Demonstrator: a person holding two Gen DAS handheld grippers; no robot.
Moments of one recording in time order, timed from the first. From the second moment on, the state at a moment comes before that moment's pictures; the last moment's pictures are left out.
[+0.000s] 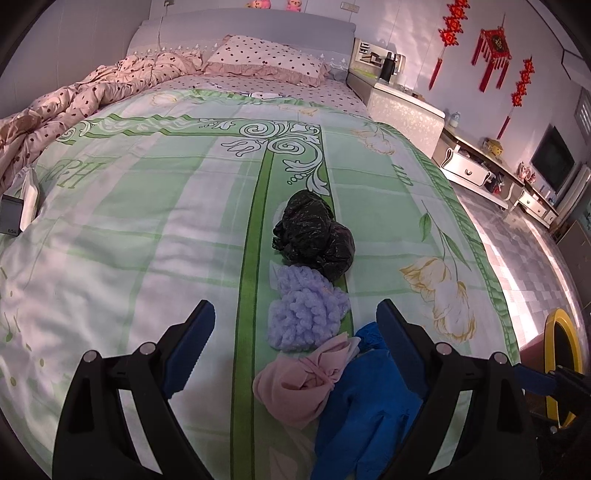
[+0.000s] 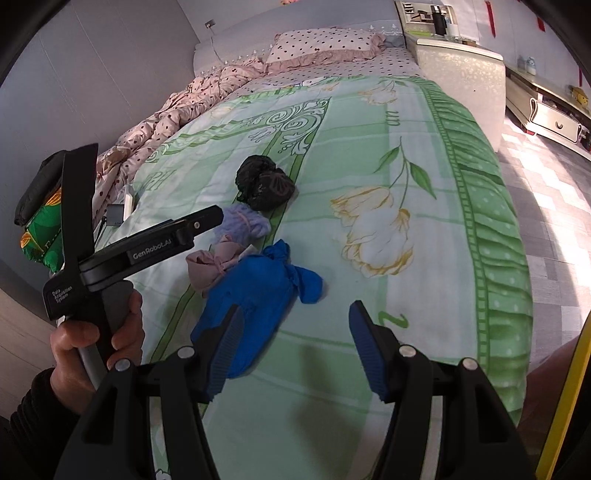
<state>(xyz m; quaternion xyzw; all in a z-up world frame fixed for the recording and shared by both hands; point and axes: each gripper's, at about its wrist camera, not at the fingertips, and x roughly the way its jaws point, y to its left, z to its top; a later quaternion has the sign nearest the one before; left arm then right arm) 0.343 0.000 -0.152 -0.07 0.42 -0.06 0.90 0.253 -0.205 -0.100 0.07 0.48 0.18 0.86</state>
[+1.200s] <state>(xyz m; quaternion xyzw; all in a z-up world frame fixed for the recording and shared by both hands) 0.358 0.021 -0.165 -0.13 0.43 -0.12 0.89 0.270 -0.135 -0.145 0.00 0.51 0.22 0.83</state>
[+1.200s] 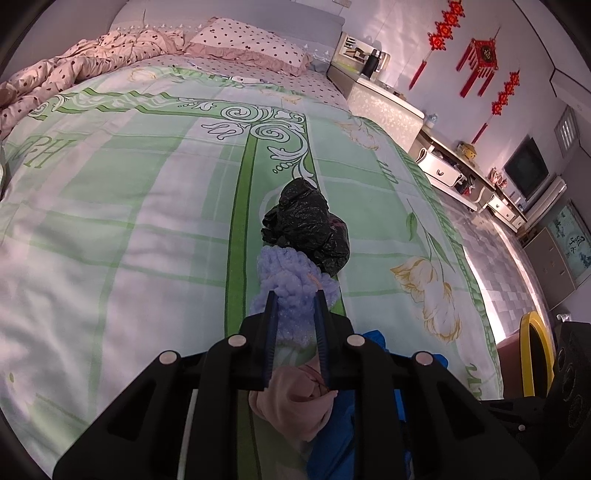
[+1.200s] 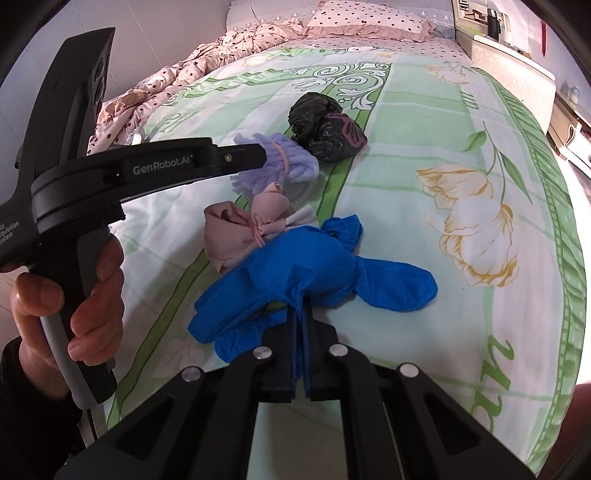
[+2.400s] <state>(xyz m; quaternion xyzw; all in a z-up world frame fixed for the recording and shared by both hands) 0.259 -0.014 -0.031 -0.10 0.34 -0.15 0.93 0.187 -0.245 -0.003 0.05 0.38 0.17 0.91</state>
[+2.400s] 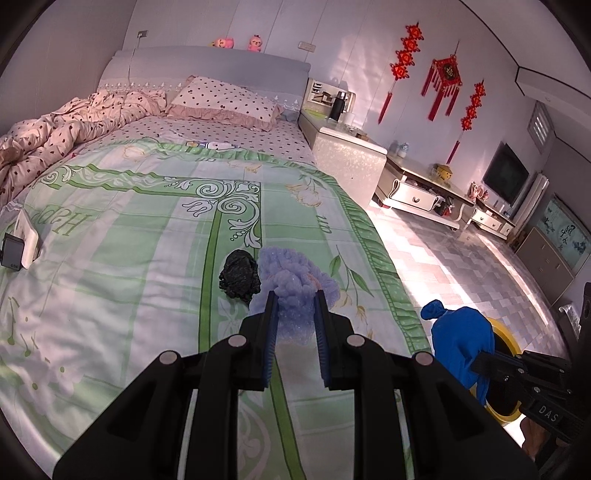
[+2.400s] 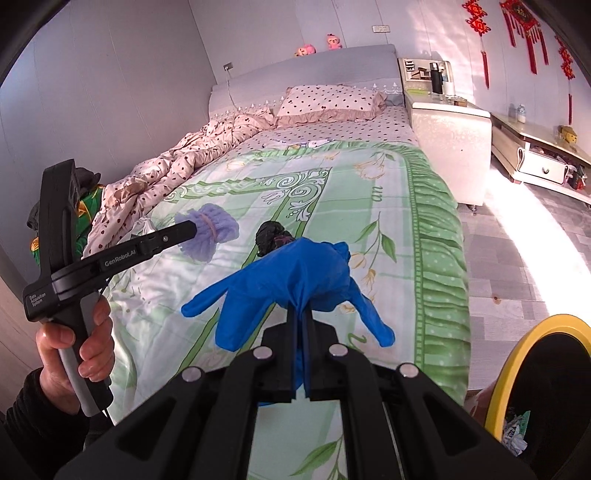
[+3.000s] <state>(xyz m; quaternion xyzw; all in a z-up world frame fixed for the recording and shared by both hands) 0.203 -0.125 0.034 -0.08 0.30 -0.24 0.92 0.124 -0.366 0.059 0.08 0.30 0.08 0.95</state>
